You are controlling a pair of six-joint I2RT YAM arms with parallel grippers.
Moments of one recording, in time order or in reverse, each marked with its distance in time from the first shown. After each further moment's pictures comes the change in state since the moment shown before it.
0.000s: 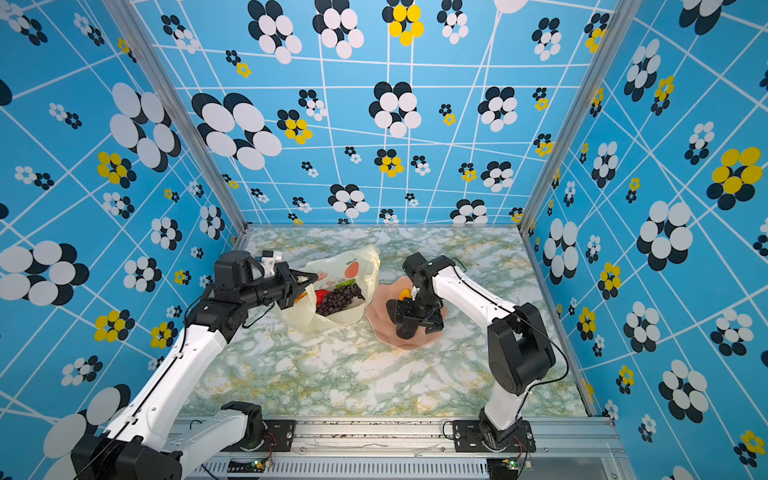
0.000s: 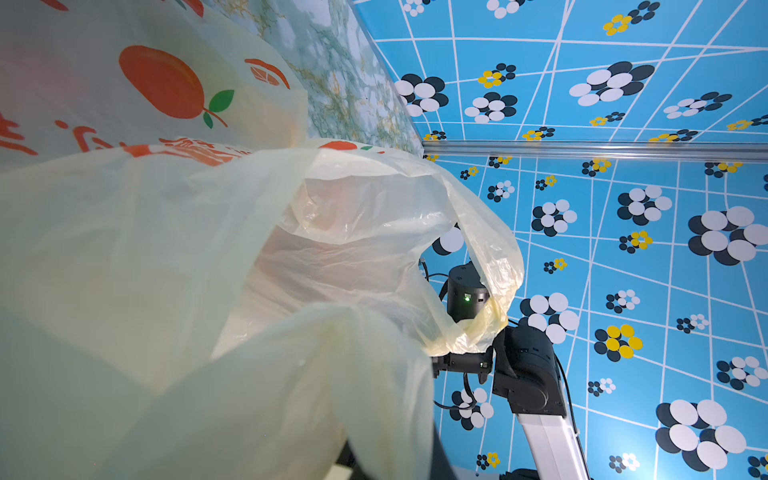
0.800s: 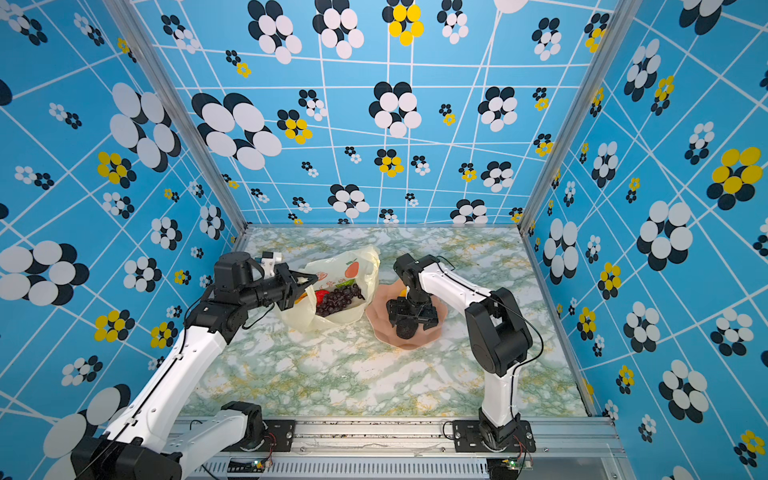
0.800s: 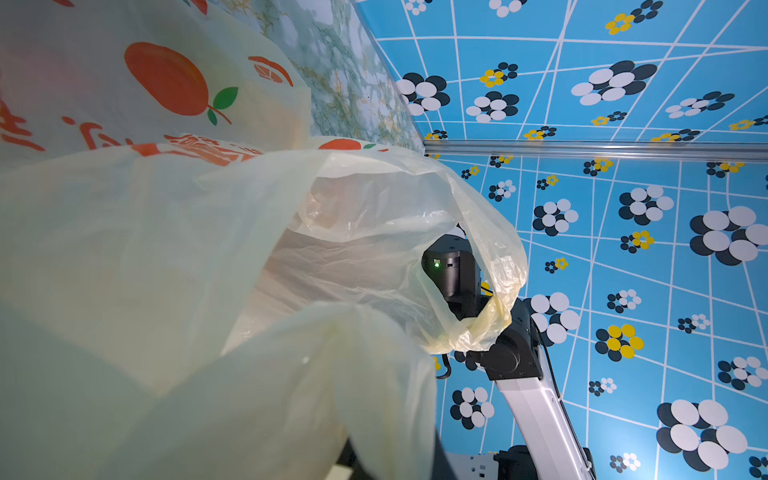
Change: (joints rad) left arm 0.000 -0.006 -0.011 0.001 0.000 -0.001; right arm 0.011 0.163 0.084 0.049 0.069 0.003
